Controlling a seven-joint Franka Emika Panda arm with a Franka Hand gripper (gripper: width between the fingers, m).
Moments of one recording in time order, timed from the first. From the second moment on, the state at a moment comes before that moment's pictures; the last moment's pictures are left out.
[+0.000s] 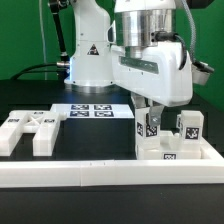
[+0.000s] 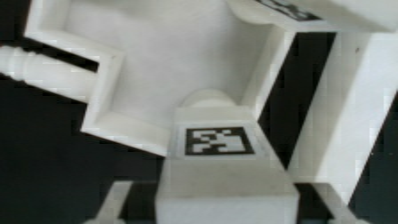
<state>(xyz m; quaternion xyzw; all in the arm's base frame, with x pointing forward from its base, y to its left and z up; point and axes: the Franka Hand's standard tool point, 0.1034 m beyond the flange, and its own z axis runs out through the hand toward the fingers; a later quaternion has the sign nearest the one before) 0.600 0.052 0.072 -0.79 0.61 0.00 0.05</state>
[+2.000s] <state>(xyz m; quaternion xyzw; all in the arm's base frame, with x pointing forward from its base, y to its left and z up) 0.600 0.049 0.073 -1.00 0.01 -0.02 0.01</state>
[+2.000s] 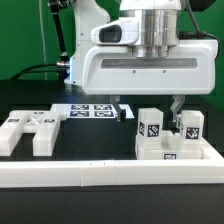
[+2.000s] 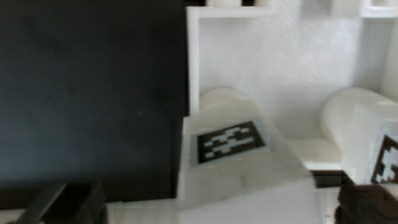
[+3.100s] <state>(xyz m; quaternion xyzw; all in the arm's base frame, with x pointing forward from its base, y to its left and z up) 0.599 0.051 0.072 -0.96 0.26 -0.01 0.02</state>
